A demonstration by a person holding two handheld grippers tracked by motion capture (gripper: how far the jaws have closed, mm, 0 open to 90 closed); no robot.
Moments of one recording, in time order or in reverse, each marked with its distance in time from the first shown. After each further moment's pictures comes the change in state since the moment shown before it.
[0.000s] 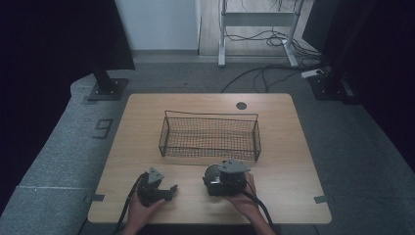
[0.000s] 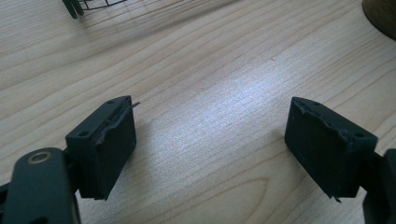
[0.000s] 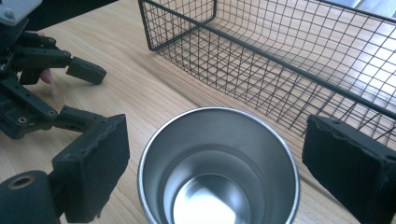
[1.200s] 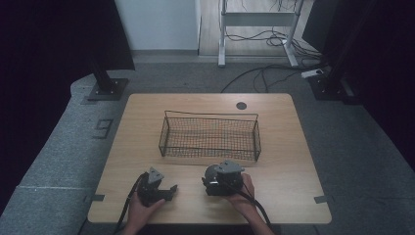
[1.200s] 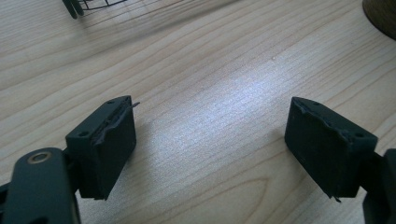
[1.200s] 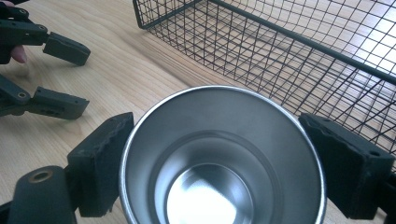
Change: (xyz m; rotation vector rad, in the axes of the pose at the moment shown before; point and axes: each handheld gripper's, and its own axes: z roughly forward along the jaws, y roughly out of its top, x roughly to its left) left arm 0.000 0.000 0.000 -0.001 0.000 -0.001; right arm 0.003 -0.009 0.017 0.062 -0.027 -0.015
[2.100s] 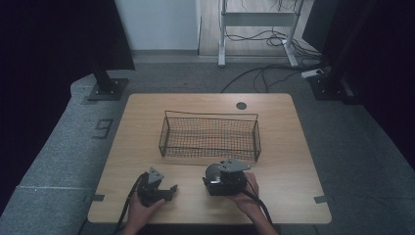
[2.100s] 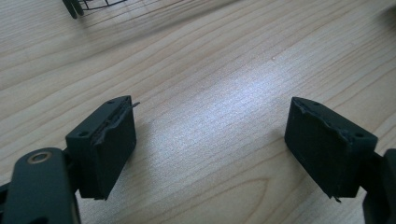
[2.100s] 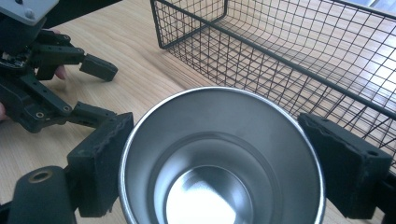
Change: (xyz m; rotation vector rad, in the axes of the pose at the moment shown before) left arm 0.000 0.000 0.000 0.001 -0.001 0.001; right arm -0.004 0.012 -0.021 -0.043 0.072 -0.001
